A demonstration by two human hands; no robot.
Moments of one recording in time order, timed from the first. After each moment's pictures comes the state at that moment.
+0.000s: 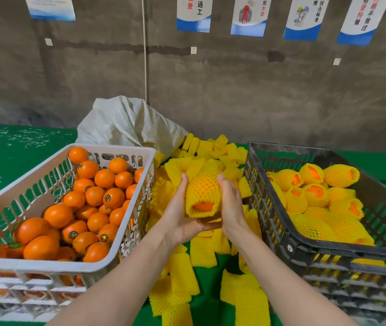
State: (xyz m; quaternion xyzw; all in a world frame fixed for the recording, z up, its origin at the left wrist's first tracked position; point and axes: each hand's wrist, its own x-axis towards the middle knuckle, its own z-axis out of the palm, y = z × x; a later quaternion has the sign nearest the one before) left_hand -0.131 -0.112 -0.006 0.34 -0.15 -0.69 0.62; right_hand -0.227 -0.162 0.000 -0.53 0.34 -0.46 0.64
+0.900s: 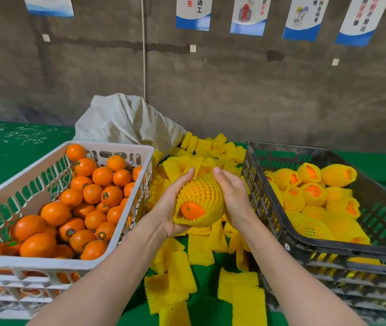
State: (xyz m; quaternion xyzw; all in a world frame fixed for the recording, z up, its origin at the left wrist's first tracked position) left_hand -0.119 -0.103 0.011 0.37 -0.23 -0.69 0.58; right_hand -0.236 -0.171 0.019 -0.64 0.24 -0.45 0.58
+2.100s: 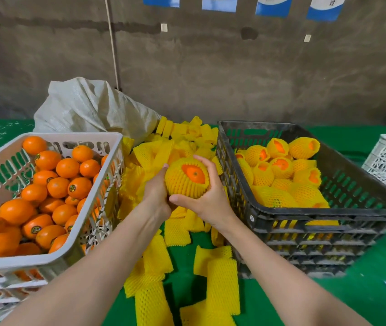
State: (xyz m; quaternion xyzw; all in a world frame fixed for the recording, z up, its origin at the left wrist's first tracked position) left_hand -0.170 -0.134 0.004 0.51 -0.08 -0.52 0.68; right_hand -0.288 -0.149 -0.009 -0.74 0.27 -0.42 0.45
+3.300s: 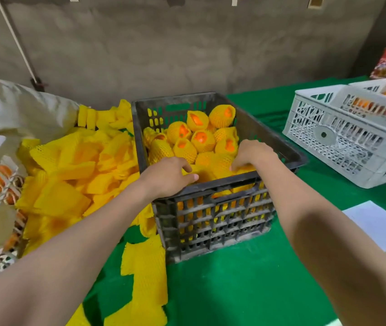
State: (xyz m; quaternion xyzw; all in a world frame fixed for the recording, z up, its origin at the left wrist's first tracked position) left_hand -0.327 -0.227 -0.004 0.64 -0.74 -0.17 0.12; right_hand -0.531 -0.319 0.003 -0.70 0.71 0.04 0.12
